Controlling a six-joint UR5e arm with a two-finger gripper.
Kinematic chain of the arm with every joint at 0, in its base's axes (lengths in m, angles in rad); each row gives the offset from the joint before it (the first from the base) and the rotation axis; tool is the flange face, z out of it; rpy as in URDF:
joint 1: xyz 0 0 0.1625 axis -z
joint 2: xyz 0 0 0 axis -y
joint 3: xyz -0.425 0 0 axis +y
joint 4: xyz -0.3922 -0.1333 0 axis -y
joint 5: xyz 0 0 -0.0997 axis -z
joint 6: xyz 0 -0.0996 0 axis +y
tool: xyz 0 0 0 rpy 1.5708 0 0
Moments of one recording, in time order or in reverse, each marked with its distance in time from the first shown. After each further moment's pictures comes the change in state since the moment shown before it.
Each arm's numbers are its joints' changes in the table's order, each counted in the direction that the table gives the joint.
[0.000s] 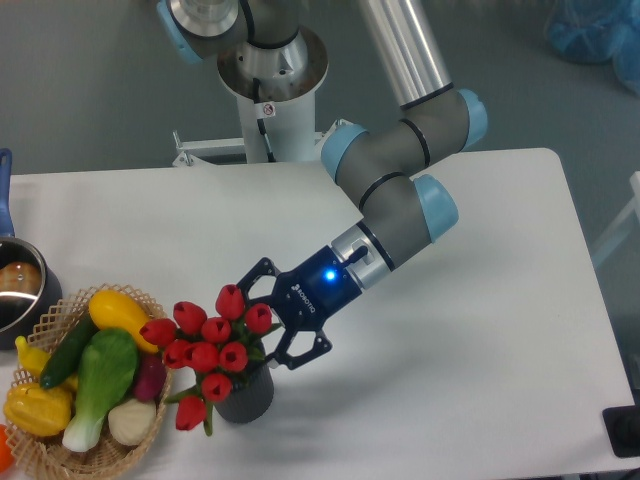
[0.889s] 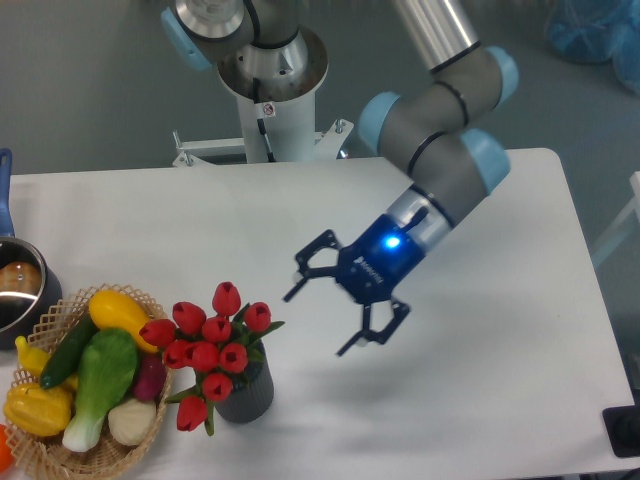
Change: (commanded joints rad) arm -0.192 0.094 -0.046 0.000 0.207 -0.008
